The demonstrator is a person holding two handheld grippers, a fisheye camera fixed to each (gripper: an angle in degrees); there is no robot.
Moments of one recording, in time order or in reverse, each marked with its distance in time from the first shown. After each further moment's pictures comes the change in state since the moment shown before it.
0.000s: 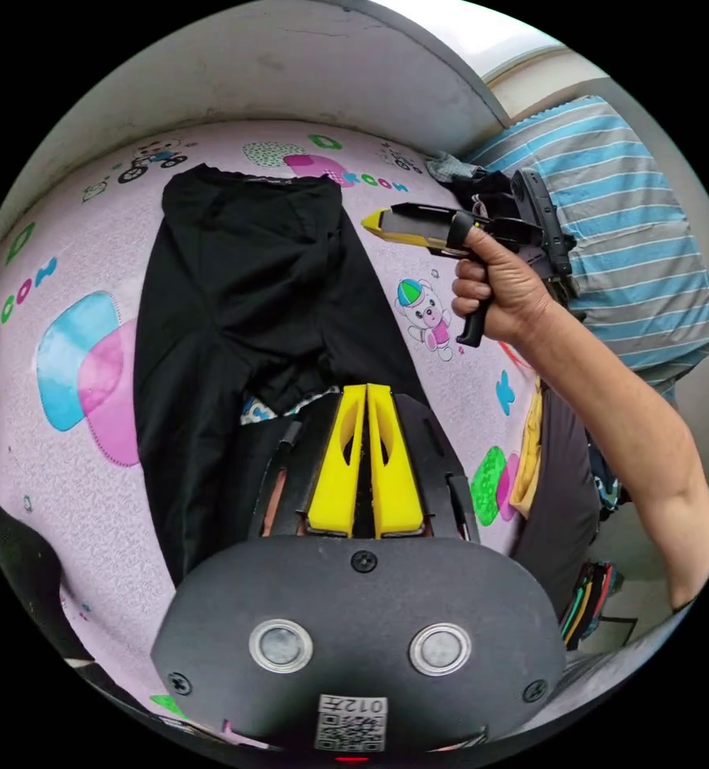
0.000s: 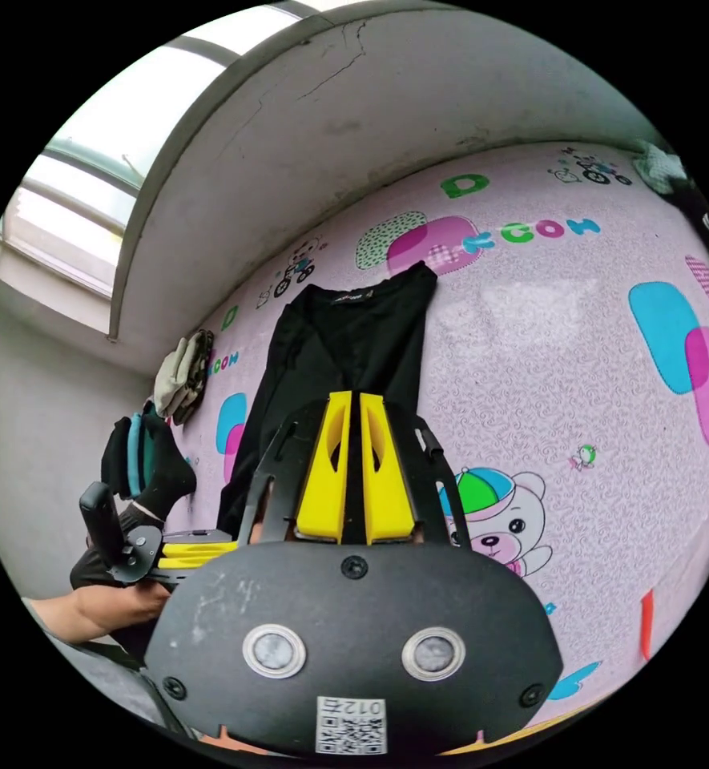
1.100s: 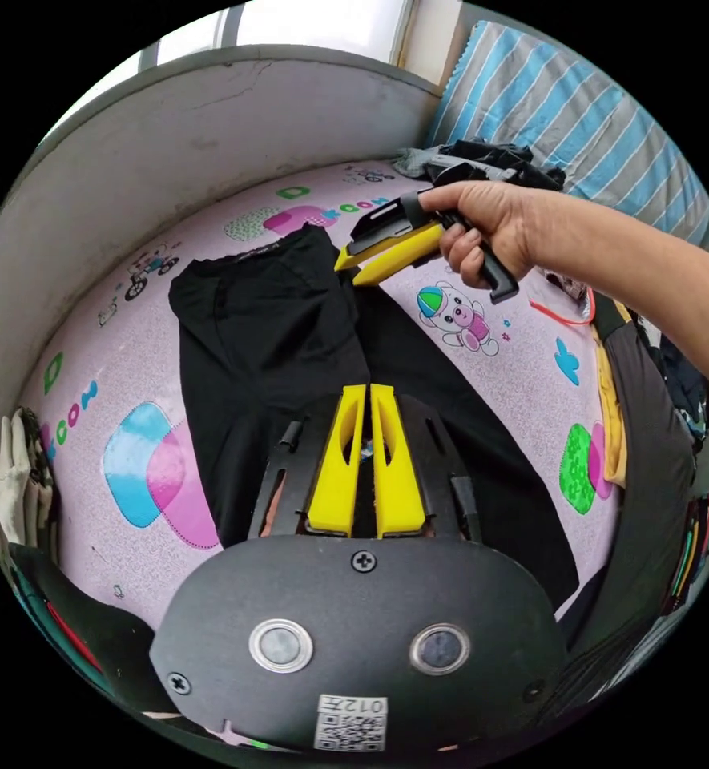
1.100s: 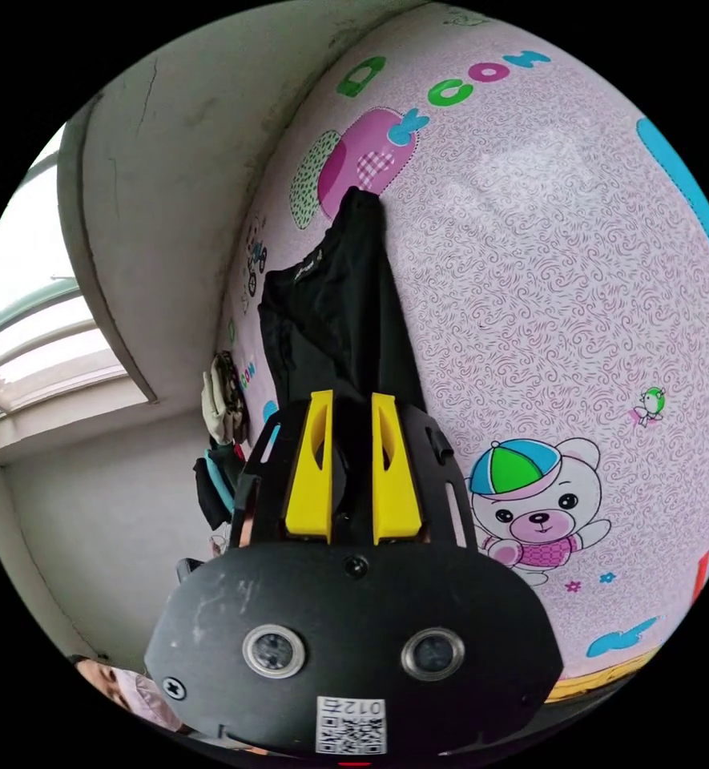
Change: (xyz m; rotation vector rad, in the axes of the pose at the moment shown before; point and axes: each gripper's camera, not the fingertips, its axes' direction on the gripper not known) left arm 0.069 0.018 0.070 0.092 -0.232 0.294; right arm 0.112 -0.099 0.087 -0.277 -0.223 0.408
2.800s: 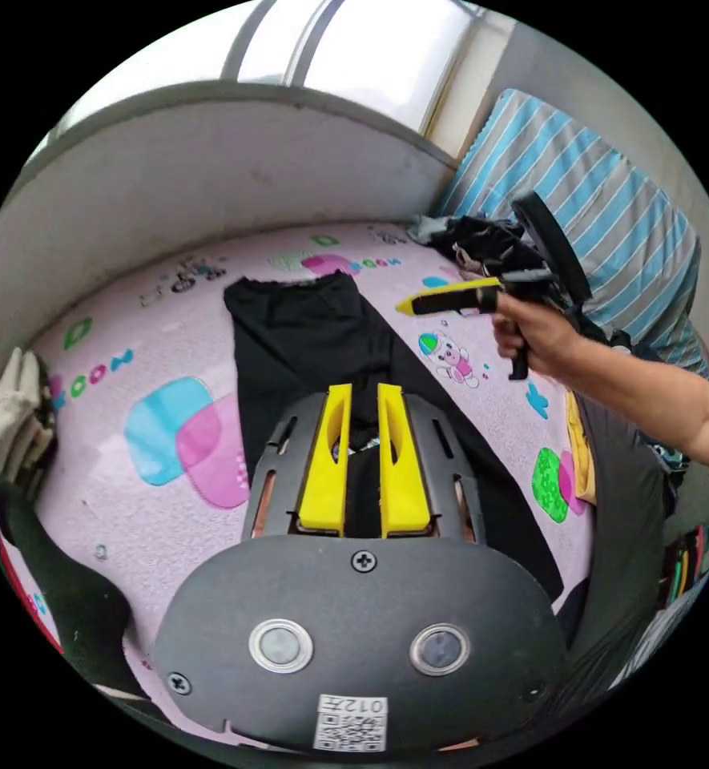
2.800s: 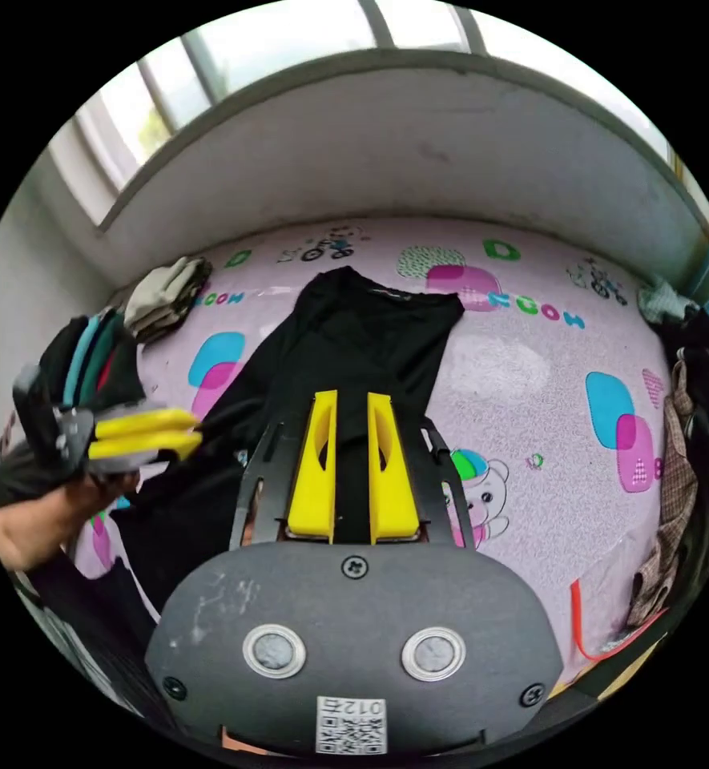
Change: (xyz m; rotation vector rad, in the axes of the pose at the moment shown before) left arm -0.053 0.193 0.027 0.258 0.015 -0.107; right arm -0.037 0.210 0.161 0.313 0.543 -0.704
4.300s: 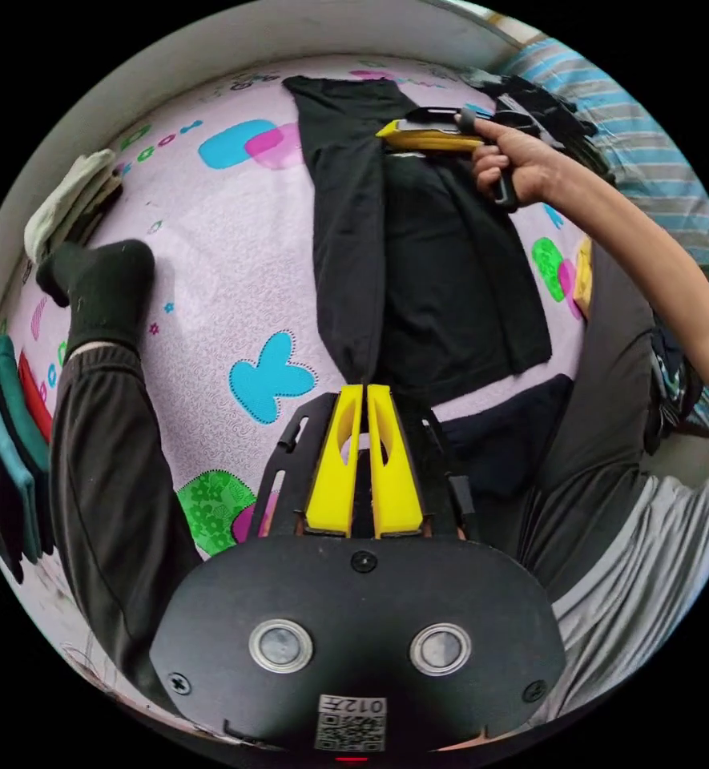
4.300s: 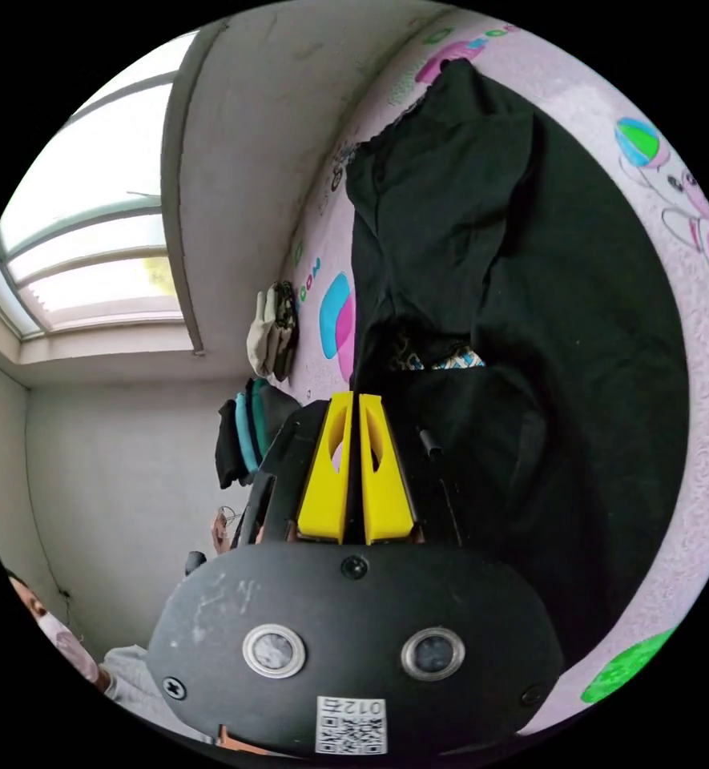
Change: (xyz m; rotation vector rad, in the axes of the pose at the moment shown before) left arm -0.017 0.196 -0.027 -0.653 -0.030 -0.108; right arm -0.015 0.145 0.157 -0.110 -0.712 0.618
